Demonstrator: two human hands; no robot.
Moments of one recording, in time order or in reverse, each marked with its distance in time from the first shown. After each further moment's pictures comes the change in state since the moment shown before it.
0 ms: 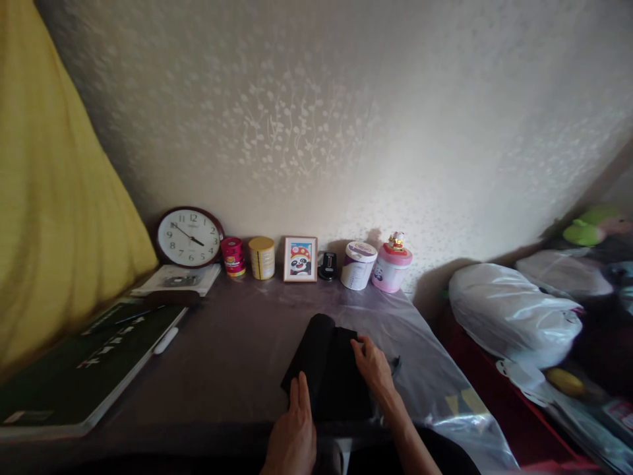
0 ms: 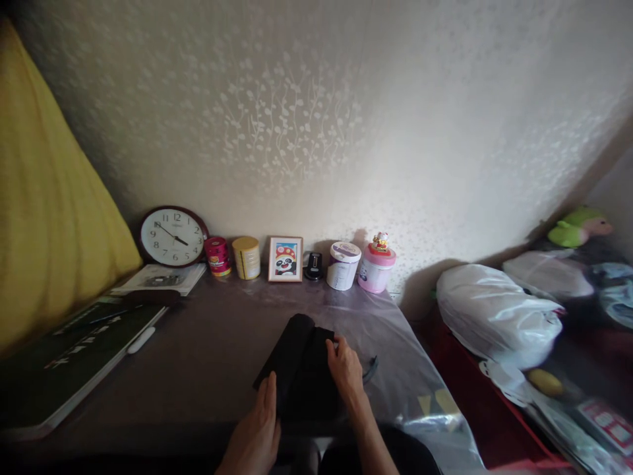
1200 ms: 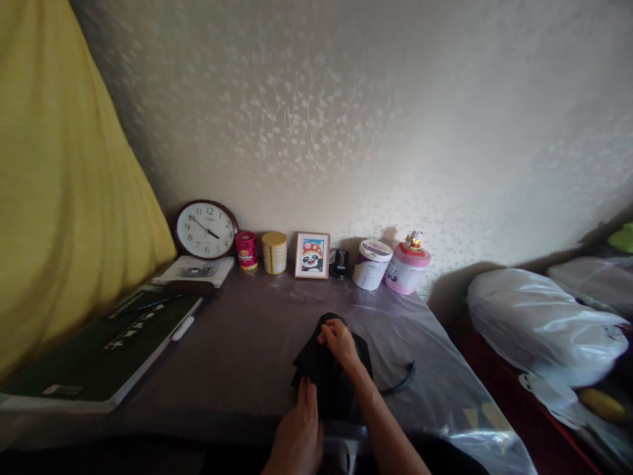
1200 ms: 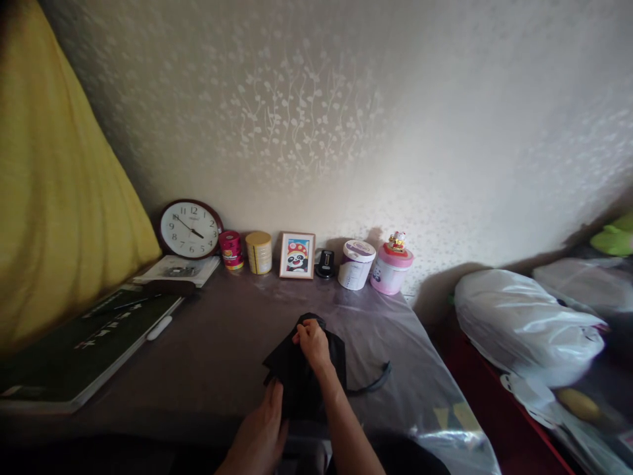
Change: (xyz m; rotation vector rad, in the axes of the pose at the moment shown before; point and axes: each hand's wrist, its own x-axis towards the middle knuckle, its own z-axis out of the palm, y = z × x) left_hand 0.003 -0.015 0.010 -0.067 0.046 0.054; right_hand 0.026 -0.085 0.044 0.529 -0.233 -0.149
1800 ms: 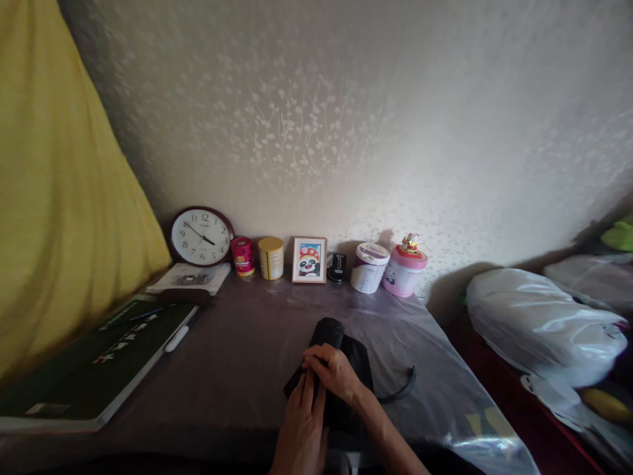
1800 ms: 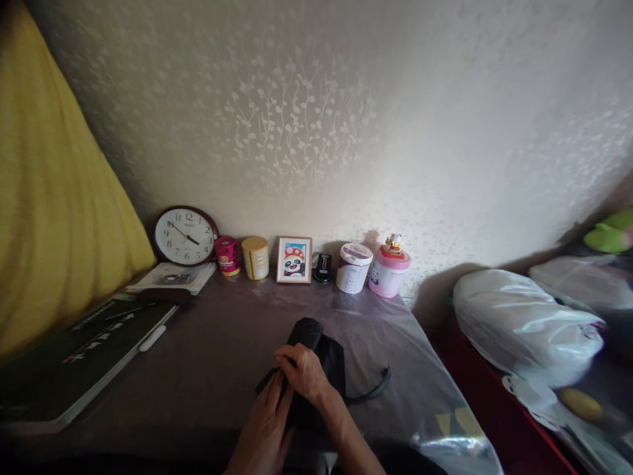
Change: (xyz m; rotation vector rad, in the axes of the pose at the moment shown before) left_hand 0.018 -0.011 0.022 0.158 0.223 0.192; right_hand -0.045 -0.021 -0.013 -0.156 -0.220 -0.441
